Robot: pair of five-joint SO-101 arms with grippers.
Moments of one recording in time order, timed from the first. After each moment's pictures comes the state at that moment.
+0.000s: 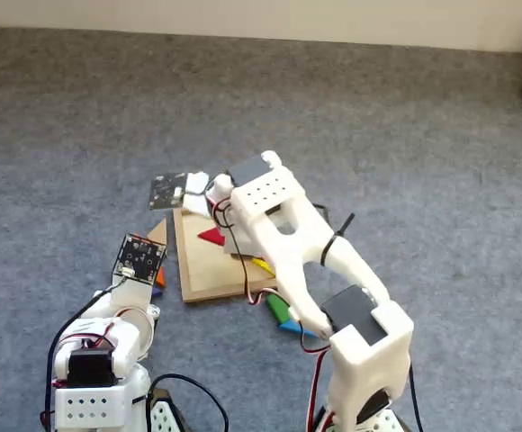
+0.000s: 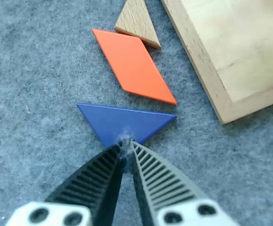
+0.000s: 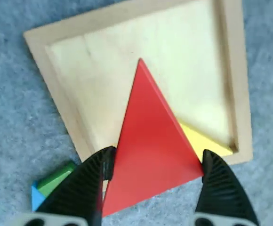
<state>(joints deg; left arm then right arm) -8.4 -104.1 96.0 75.9 -12.9 -39.6 16.4 -2.9 76.3 57.2</state>
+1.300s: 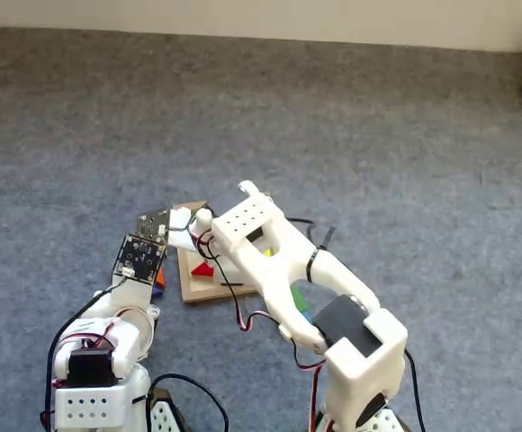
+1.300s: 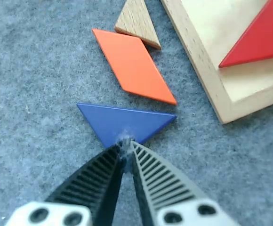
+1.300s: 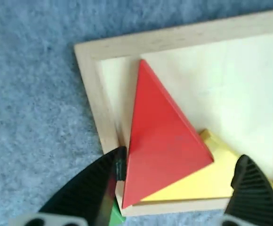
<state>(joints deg) -8.4 -104.1 96.0 75.9 -12.9 -45.2 12.7 7.4 71.6 55.7</state>
